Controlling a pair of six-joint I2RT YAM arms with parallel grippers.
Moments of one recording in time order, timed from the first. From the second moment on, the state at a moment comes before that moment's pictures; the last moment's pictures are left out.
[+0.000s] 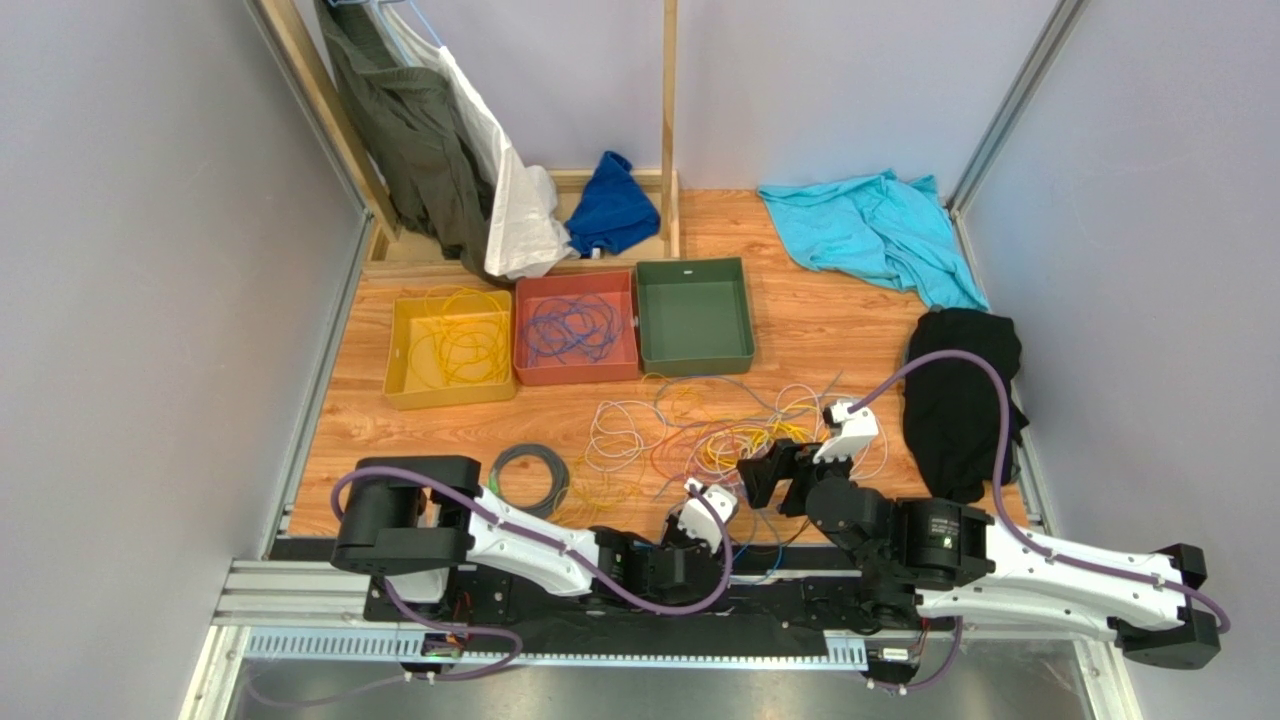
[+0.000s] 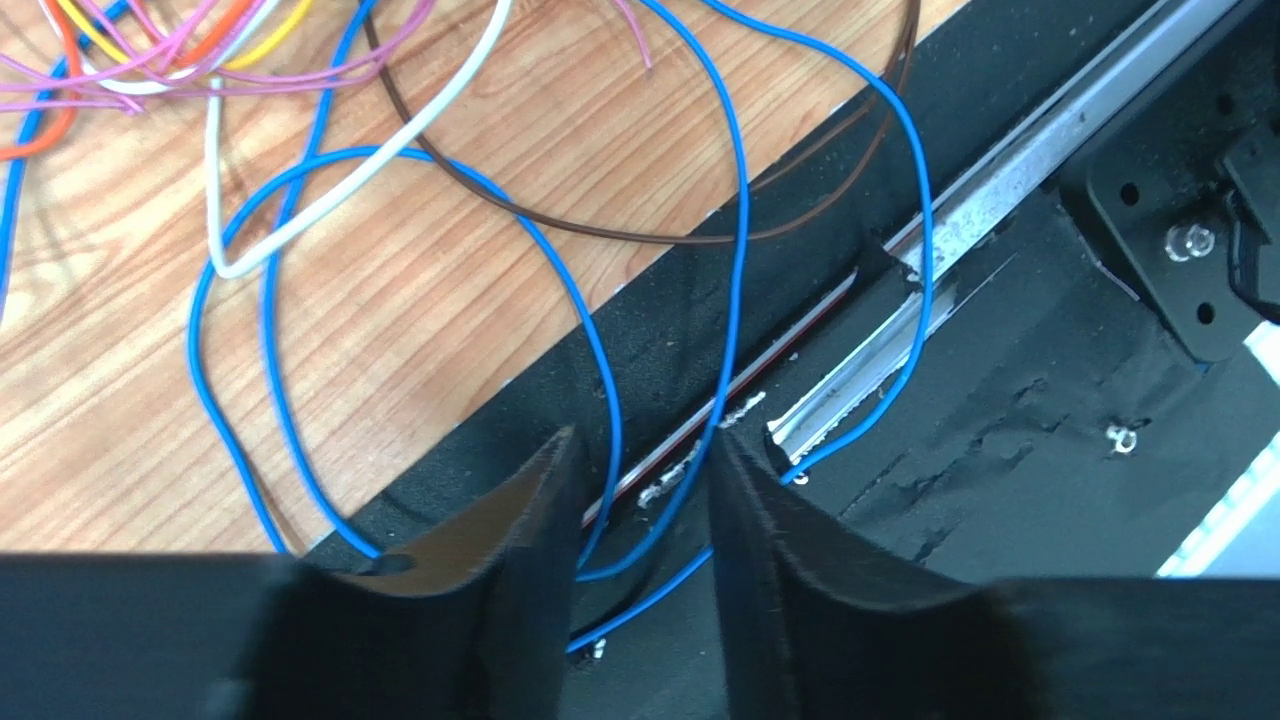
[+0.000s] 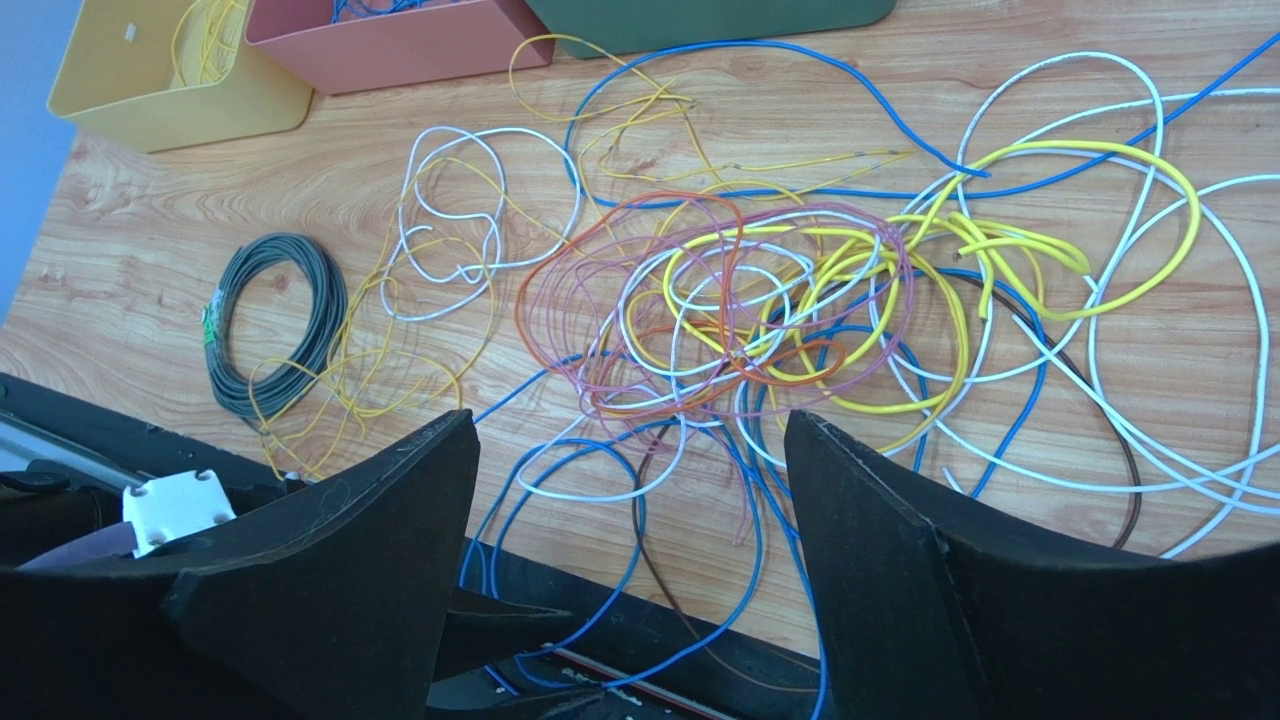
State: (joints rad) left arm -1.61 1.68 0.73 0.16 -0.53 -0.78; right arm 1.34 0.46 0.48 -0.61 0.81 0.90
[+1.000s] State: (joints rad) left arm -1.41 0.87 1.32 -0.45 -0.90 -0.25; right arm 1.34 0.33 0.44 -0.63 0.80 0.89
